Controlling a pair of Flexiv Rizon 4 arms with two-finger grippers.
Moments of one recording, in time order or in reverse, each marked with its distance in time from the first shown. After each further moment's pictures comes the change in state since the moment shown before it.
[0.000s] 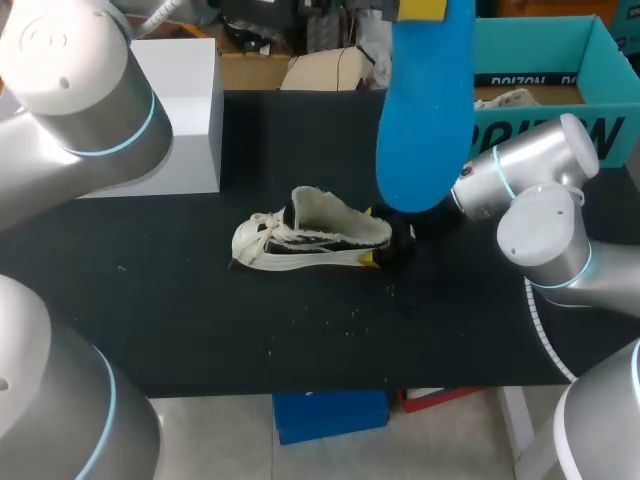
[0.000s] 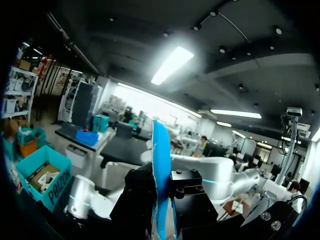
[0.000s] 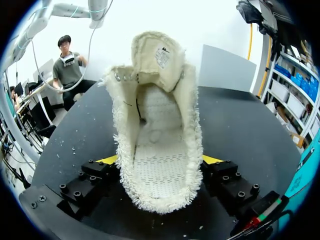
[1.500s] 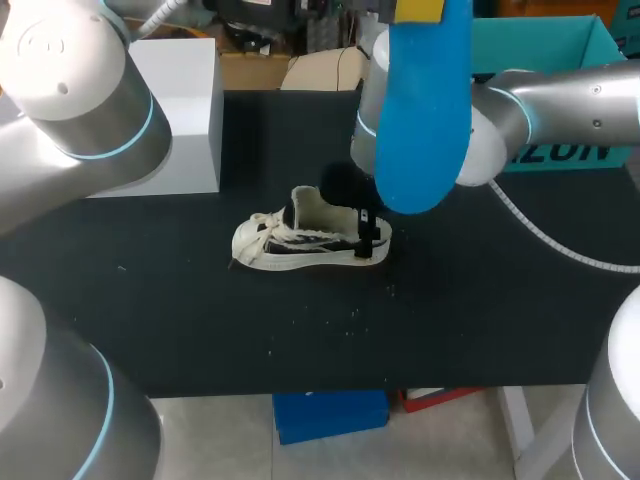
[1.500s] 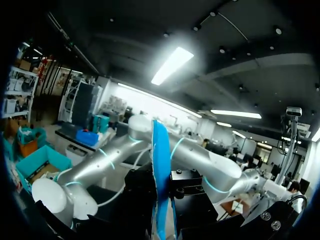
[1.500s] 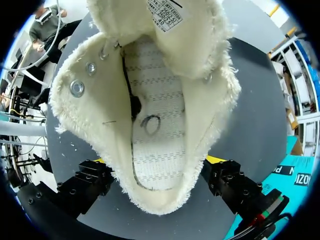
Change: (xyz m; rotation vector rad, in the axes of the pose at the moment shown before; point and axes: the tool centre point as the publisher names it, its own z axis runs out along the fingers) left arm 0.001 0.001 -0.001 0.003 -0.001 0.000; right arm -0.003 0.014 -0.011 0.780 -0.036 0.008
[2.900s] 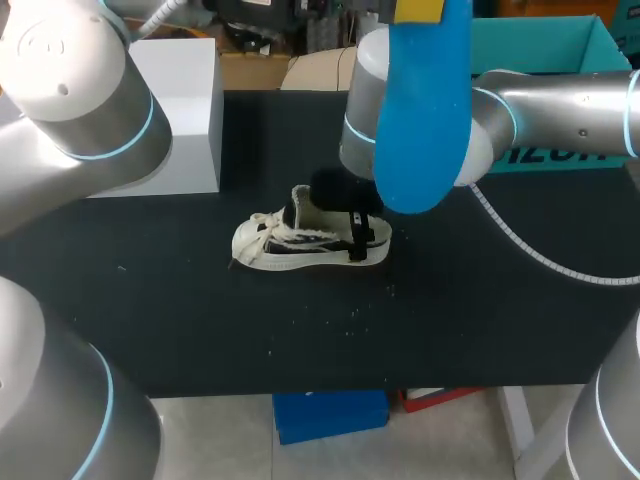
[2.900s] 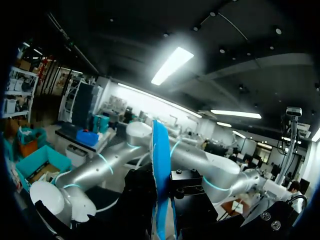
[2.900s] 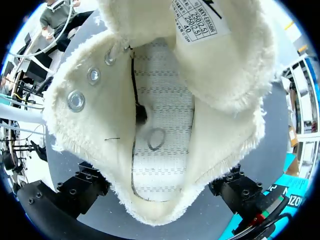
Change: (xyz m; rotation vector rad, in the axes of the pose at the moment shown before) left arm 0.000 0.000 0.000 0.000 0.000 0.000; right arm 0.001 0.013 0.006 -0.037 0.015 -0.116
